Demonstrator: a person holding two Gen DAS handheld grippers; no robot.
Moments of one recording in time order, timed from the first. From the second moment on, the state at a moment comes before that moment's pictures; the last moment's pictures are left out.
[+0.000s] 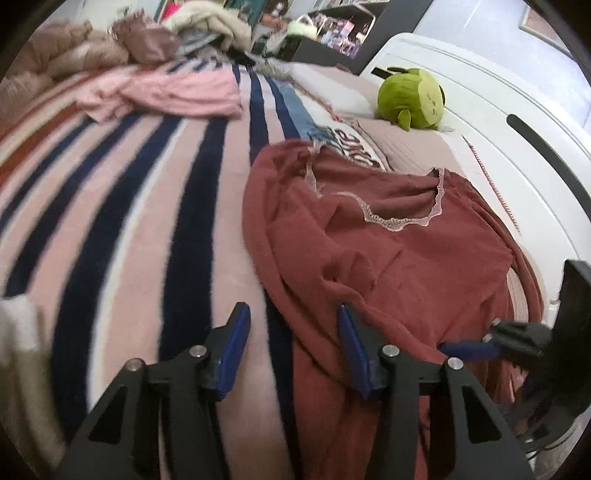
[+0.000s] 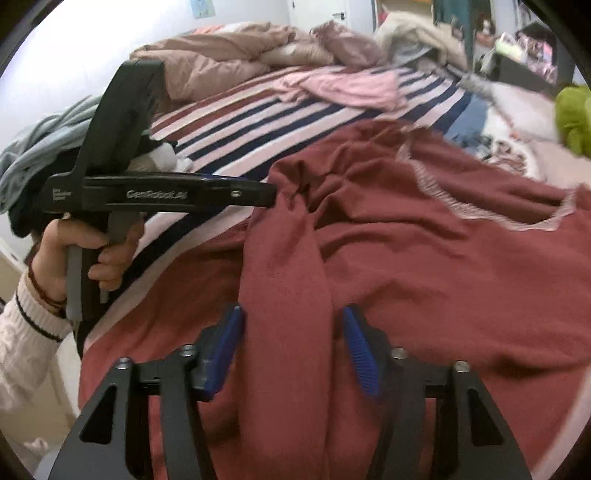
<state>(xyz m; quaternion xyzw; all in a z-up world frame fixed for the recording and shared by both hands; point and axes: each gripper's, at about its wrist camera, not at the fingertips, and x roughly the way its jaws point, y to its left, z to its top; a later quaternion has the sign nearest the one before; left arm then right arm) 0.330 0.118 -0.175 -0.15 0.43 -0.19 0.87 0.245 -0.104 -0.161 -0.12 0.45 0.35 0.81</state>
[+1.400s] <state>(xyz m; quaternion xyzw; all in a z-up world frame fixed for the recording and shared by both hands) 0.354 0.067 -0.166 0.00 0.44 -0.18 0.88 0.278 -0.179 -0.151 -0.03 0.45 0.24 0.86</state>
